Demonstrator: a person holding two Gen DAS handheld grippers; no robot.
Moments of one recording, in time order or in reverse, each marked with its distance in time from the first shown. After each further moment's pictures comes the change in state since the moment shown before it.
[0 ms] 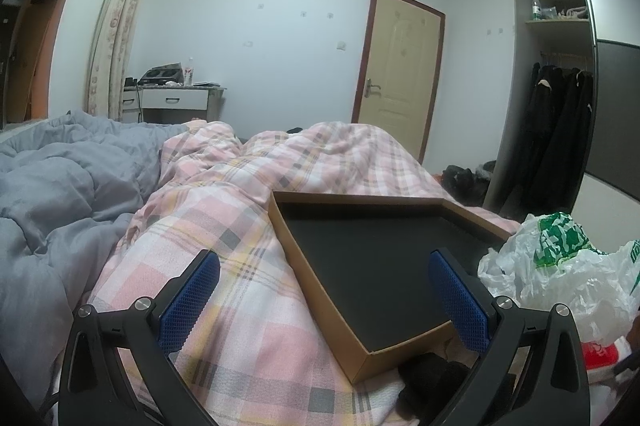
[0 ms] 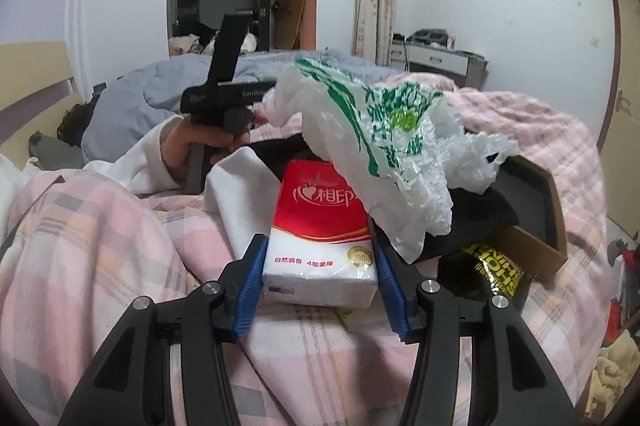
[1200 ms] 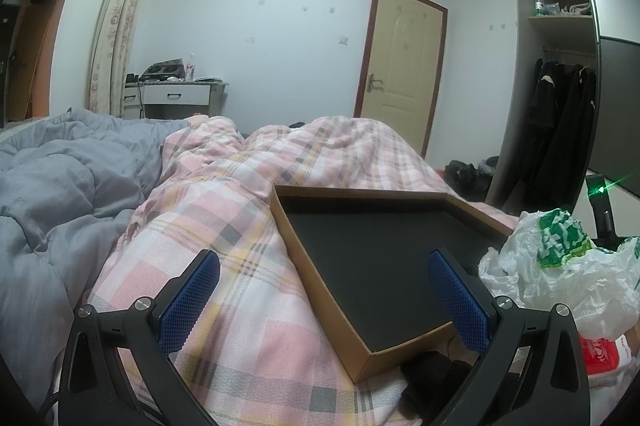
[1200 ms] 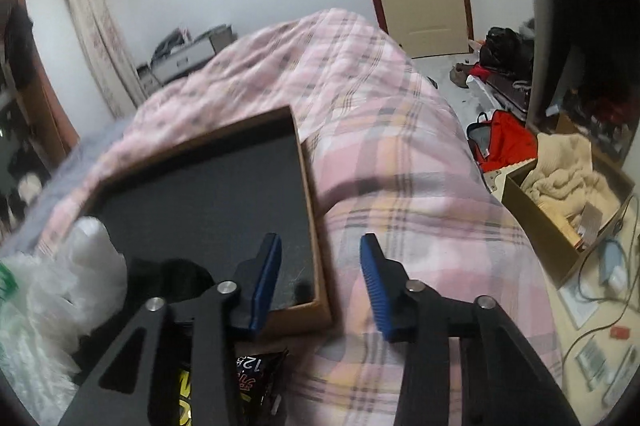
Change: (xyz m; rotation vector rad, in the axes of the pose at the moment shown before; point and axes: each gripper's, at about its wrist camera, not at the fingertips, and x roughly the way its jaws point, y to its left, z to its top) left arm 0.001 -0.002 0.000 0.002 0.017 0.008; right arm 0.059 -0.159 -0.006 0.771 0.064 -0.591
